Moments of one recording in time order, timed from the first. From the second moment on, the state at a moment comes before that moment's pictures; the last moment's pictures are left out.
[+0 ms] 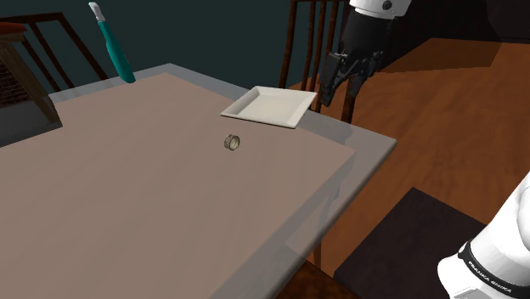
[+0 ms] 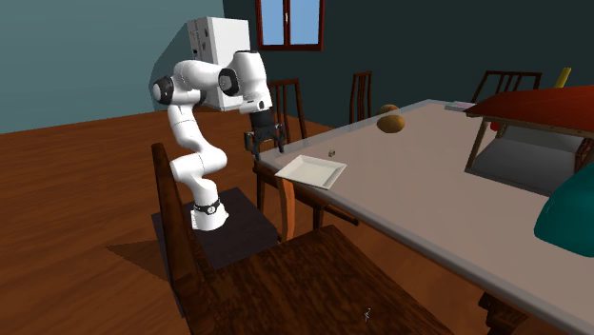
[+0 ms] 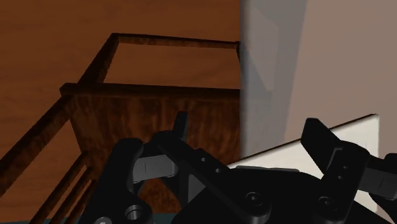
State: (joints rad) arm 0.07 -0.63 0.24 -2.21 0.16 1.81 0.30
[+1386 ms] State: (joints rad) arm 0.06 -0.16 0.70 -1.78 -0.10 1.94 0.78
